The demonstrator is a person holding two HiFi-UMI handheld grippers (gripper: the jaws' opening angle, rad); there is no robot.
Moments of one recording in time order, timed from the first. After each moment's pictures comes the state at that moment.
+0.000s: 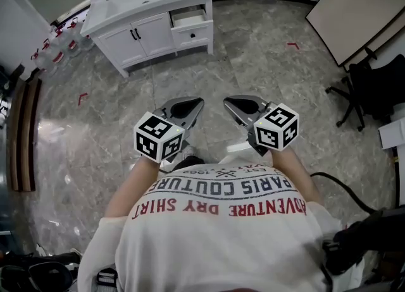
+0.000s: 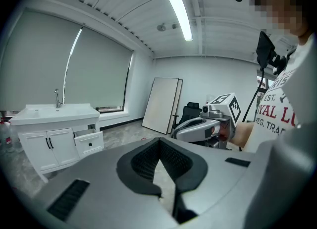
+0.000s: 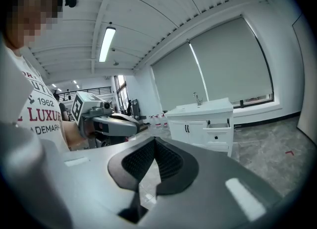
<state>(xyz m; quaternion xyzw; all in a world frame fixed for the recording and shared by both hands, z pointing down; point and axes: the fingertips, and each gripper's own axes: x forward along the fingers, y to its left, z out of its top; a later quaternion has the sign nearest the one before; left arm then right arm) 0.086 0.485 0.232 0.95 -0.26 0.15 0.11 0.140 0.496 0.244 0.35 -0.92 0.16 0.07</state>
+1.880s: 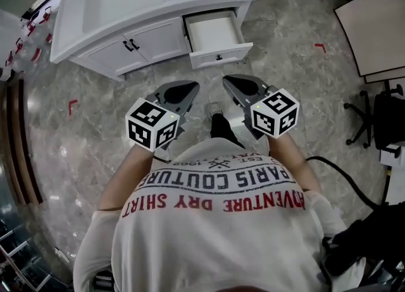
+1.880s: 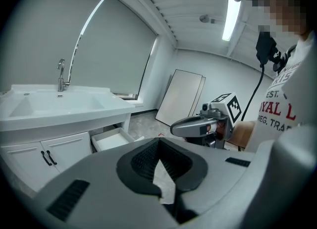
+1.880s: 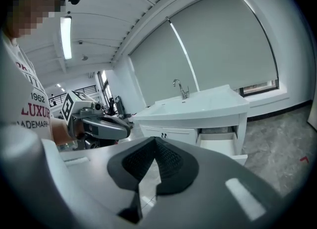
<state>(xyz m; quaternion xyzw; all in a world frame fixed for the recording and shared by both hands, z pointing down) -0.009 -0.081 0.321 0.93 -0.25 0.18 0.20 0.056 -0.082 0.330 0.38 -0.89 0.23 0.10</state>
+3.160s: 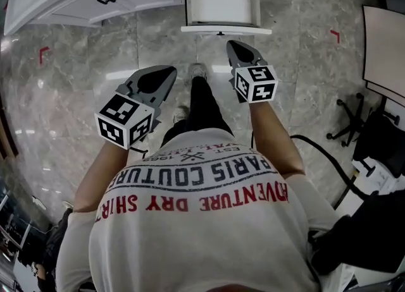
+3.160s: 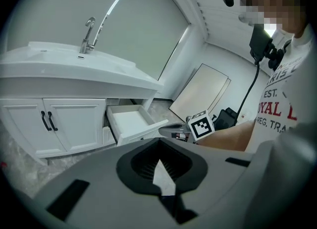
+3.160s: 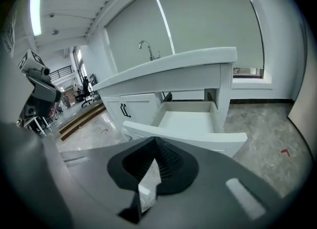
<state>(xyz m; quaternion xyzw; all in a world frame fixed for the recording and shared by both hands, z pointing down) -0.035 -0.185 0.472 0.87 -0.30 0.22 0.33 0.112 -0.248 0.586 0.46 -0.82 0.27 0.22</state>
